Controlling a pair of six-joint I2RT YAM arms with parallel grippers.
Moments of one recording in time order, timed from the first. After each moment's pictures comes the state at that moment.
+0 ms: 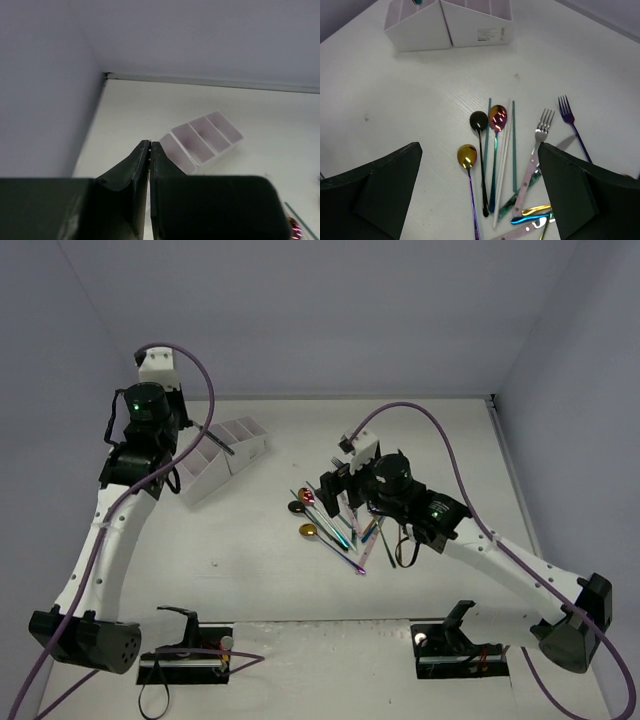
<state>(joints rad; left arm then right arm) -0.17 1.22 1.42 -0.39 -0.32 0.01 0.82 1.14 0.99 -0.18 0.07 0.09</state>
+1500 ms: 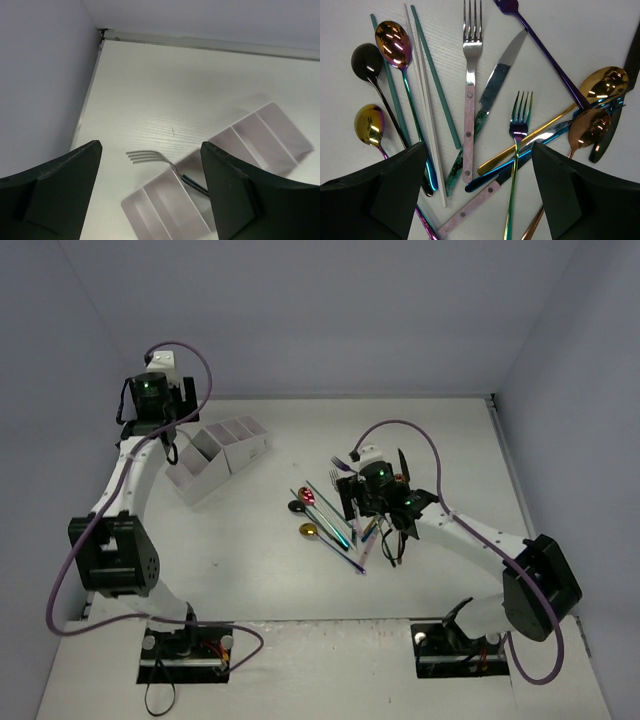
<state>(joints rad) 0.04 1.62 1.44 -0.24 -0.16 0.03 0.67 1.36 0.84 -0.21 0.22 0.22</state>
